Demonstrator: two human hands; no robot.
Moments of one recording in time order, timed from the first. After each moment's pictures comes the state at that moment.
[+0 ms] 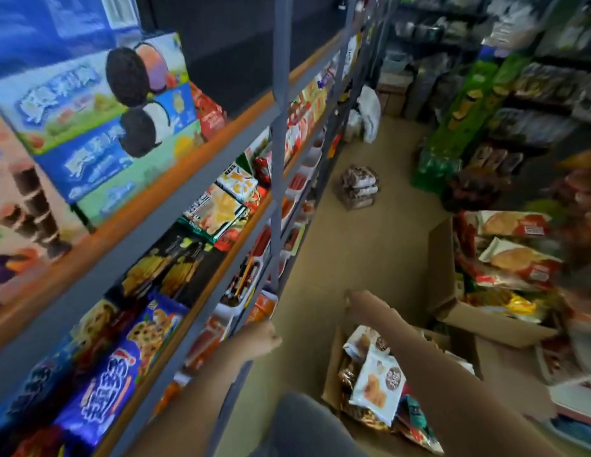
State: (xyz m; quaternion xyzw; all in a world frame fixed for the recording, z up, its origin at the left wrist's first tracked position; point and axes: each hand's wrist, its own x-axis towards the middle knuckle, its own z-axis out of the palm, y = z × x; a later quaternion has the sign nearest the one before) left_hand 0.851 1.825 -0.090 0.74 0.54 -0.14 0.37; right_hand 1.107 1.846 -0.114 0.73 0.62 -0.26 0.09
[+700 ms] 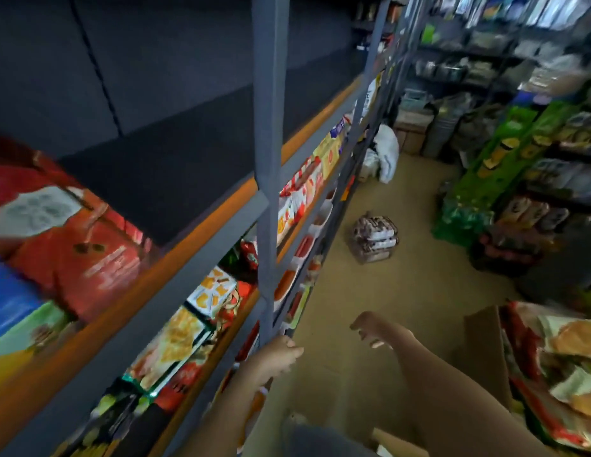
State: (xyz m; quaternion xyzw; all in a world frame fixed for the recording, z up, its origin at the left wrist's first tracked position) left_hand 0.963 2.125 -0.128 0.52 0.60 0.02 0.61; right_hand 1.208 2.171 -0.144 0.77 0.45 -0.45 -0.02
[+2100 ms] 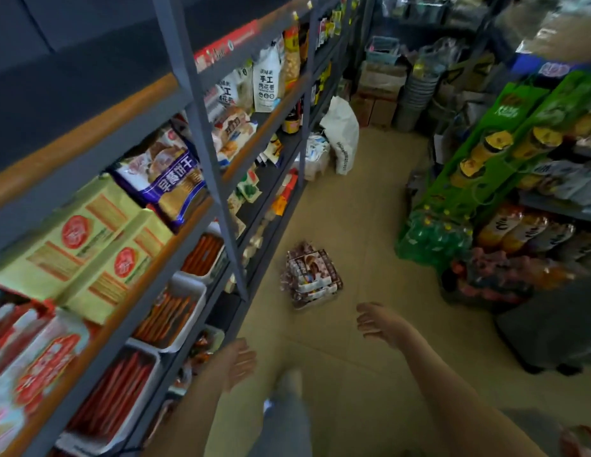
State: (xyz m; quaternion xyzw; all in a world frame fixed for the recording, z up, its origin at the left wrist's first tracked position) left_hand 1.411 2.658 -0.183 0.11 0.65 0.23 0.71; right_hand 1.725 2.670 -0.154 0.75 0.23 -0.58 -0.23
